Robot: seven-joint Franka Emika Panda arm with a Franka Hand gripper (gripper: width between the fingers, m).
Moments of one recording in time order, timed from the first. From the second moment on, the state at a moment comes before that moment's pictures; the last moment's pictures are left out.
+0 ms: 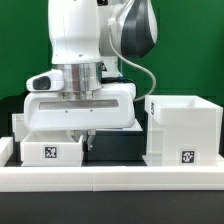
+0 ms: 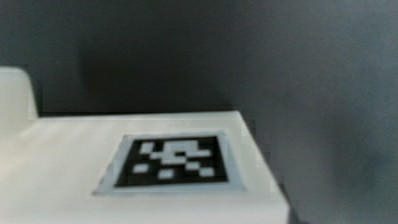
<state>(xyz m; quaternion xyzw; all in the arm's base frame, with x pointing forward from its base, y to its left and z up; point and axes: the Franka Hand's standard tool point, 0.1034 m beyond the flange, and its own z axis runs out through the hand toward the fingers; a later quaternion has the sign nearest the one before) 0.523 -0.071 0.013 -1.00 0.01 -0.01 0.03</state>
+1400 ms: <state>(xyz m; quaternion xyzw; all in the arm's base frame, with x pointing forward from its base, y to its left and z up) 0.527 -0.070 0.021 -0.90 -0.44 0.00 0.02</state>
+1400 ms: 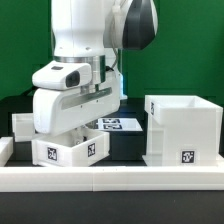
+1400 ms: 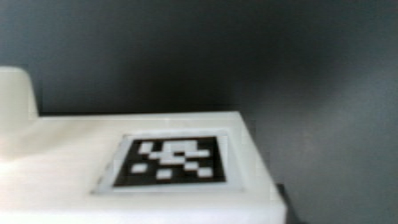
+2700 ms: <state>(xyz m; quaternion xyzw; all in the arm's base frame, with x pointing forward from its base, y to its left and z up) 0.528 -0.051 0.018 -0.72 -0.69 0.02 0.01</state>
